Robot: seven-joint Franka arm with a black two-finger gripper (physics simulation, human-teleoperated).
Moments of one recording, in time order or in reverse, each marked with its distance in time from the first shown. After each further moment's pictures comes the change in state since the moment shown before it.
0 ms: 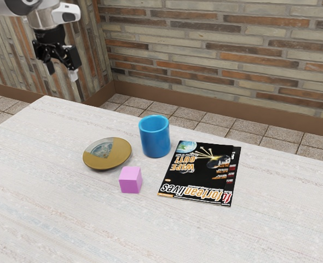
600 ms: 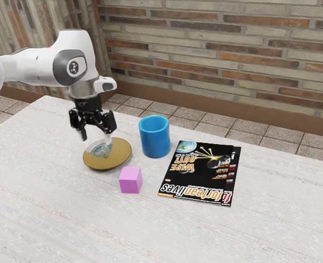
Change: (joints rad) arm -0.097 0.080 0.013 -0.385 -0.142 0.263 -0.203
